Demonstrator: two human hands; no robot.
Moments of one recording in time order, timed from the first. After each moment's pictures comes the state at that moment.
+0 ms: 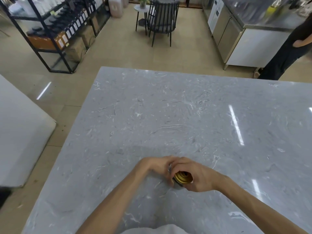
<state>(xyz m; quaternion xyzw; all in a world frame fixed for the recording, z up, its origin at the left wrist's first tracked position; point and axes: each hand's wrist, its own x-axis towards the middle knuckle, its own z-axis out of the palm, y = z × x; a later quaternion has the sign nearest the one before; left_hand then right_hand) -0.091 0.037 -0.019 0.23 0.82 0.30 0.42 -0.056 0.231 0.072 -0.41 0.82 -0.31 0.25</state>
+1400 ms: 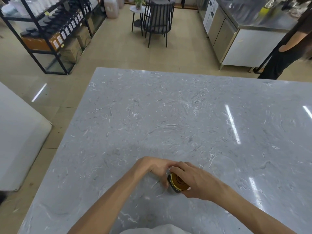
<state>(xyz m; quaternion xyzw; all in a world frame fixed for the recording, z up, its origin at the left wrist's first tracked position) -0.088 0.046 0.005 0.25 0.79 0.27 0.50 -0.027 0.233 0.072 -0.37 0.90 -0.06 0.23</state>
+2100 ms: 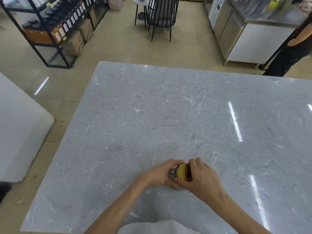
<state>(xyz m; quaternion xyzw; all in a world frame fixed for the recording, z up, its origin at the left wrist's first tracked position) -0.034 0.045 -0.030 0.16 0.76 0.53 0.34 -0.007 0.222 0.057 -0.11 0.98 -0.04 0.13</state>
